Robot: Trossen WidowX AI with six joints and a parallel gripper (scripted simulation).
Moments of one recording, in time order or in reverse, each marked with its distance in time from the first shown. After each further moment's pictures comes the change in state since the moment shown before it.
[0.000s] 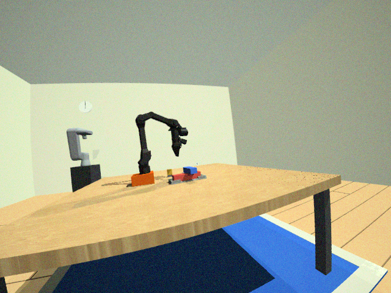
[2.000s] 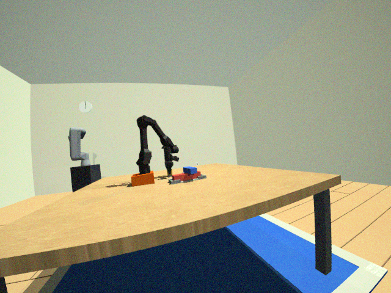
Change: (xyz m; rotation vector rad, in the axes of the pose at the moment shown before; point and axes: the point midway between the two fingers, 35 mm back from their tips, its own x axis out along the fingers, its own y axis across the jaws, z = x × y) arm 0.129 0.058 -0.070 0.001 0.011 0.005
